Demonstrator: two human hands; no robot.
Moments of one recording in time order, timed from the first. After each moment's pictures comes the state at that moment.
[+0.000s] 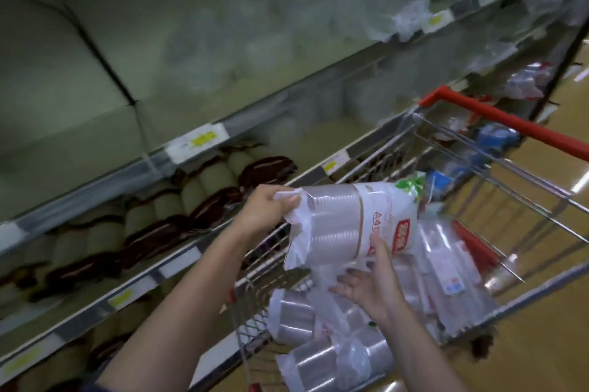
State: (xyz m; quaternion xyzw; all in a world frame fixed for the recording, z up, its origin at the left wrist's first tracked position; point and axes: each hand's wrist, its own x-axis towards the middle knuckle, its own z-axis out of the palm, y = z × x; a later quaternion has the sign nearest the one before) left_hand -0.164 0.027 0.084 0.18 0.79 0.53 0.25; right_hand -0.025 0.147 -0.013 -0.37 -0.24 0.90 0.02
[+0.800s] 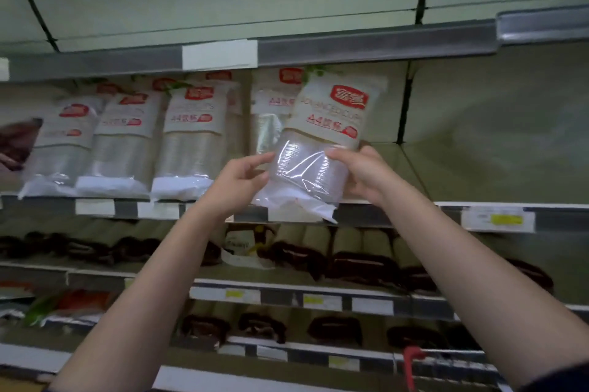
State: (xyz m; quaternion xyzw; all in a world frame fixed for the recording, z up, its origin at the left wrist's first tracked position) left_hand -0.207 -0.374 0.227 -0.01 0.86 0.50 -0.09; right_hand -0.300 -0.180 0.213 0.02 -0.64 0.76 -0.12
